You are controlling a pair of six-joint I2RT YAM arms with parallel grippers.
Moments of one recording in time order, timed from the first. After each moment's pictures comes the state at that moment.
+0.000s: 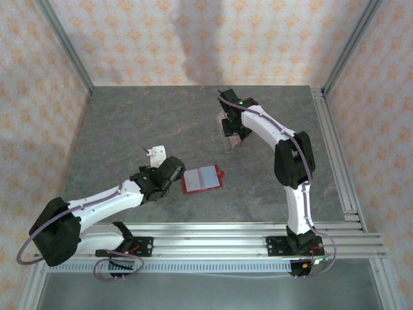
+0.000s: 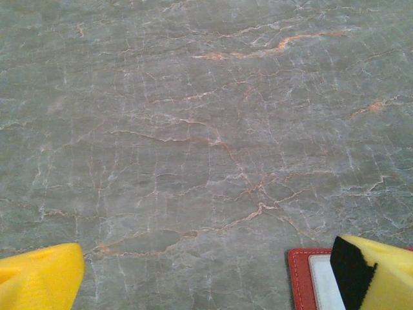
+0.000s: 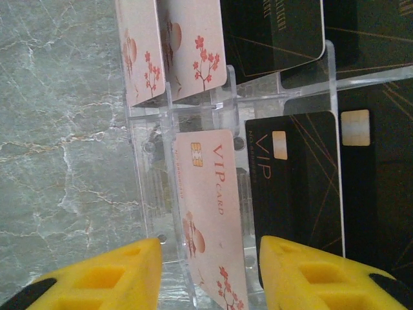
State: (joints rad) left arm -0.72 1.20 0.64 -0.39 -0.70 -0.77; right arm 0.49 2.11 1.84 -0.97 0.19 0.29
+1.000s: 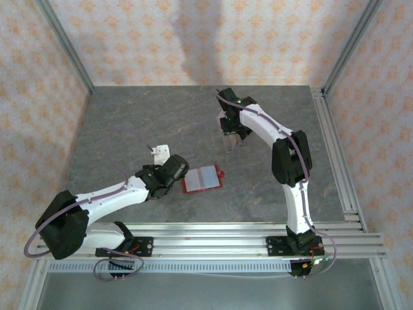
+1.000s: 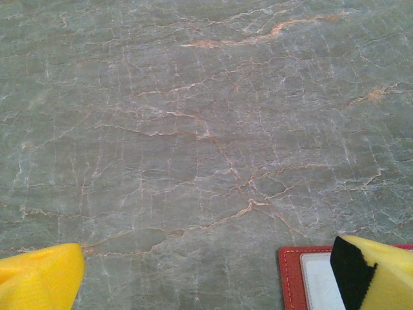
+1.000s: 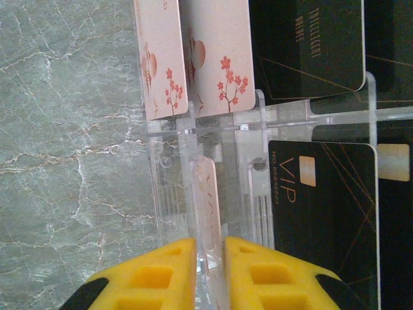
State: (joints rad) left arm -0.72 1.27 0.68 -0.39 -0.68 -0.77; right arm 0.49 2.15 1.89 -0.98 0.16 0.28
